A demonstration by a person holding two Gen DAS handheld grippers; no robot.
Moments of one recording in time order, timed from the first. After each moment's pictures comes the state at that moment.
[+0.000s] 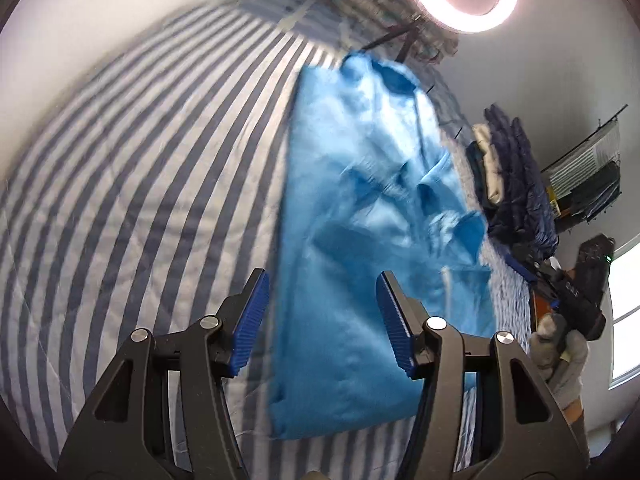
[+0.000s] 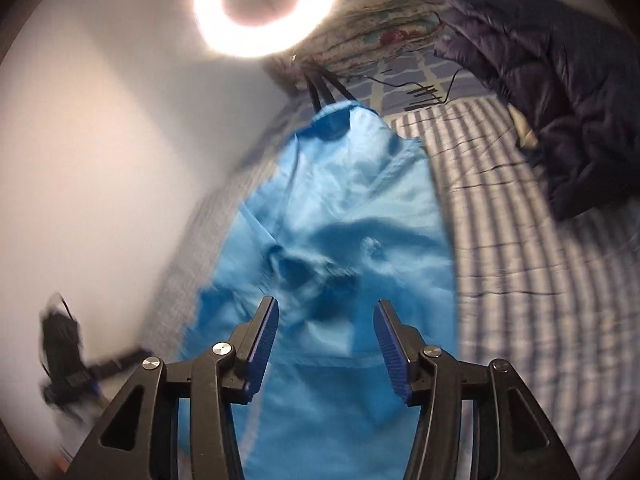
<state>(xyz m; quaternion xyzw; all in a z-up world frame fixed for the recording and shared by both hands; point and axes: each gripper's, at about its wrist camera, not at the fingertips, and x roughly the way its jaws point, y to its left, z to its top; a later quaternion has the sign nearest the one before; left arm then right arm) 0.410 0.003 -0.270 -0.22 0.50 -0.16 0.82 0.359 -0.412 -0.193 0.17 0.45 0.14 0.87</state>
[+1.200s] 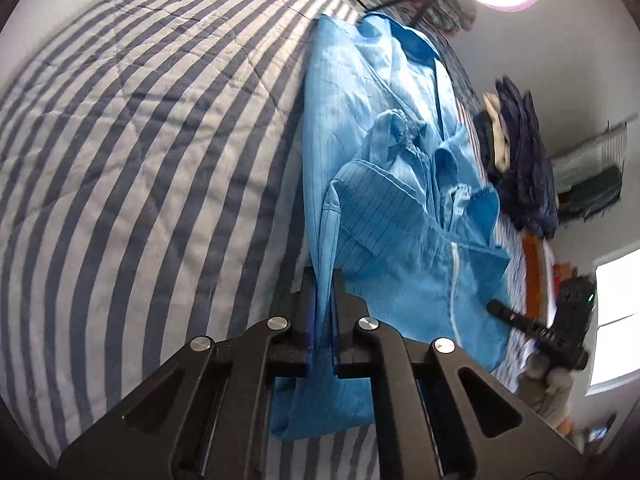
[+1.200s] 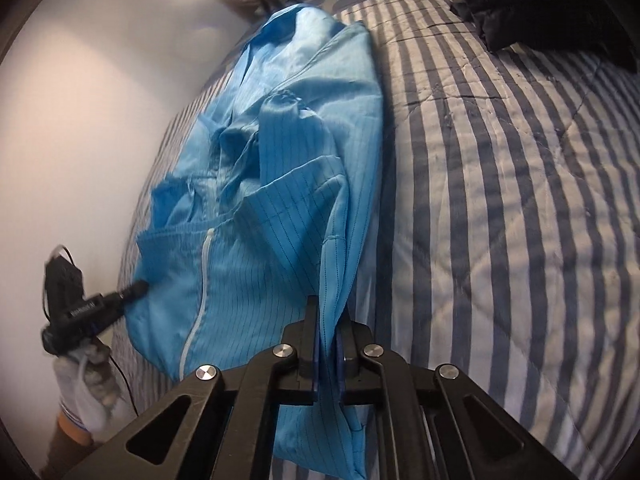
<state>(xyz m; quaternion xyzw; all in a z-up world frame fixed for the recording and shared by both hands) 0.374 -0.004 -0.290 -0.22 0.55 -0.16 0.79 0.277 -0.439 -0.238 0.21 0.57 0.14 0.78</state>
